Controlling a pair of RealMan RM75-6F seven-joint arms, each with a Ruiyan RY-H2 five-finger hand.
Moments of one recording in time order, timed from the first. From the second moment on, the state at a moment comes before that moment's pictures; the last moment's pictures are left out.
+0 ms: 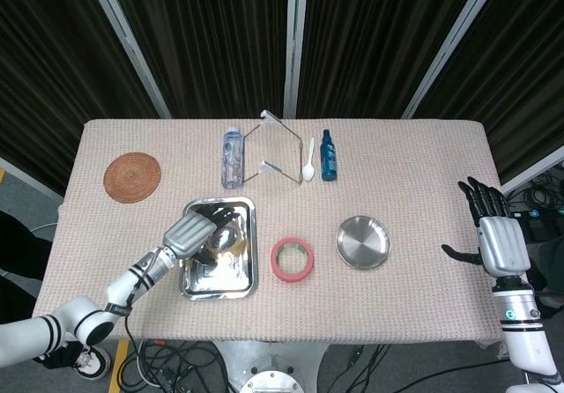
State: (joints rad) left arm -0.72 -1.45 -0.11 -1.42 1.49 0.81 0.01; right arm 0.31 -1.12 0.11 -1.68 -1.33 1.40 0.03
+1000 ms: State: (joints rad) left arm -0.98 -1.62 -0.22 -1.21 1.46 0.74 0.03; right arm 0.22 -1.12 0.15 -1.62 -1.35 1.46 0.14
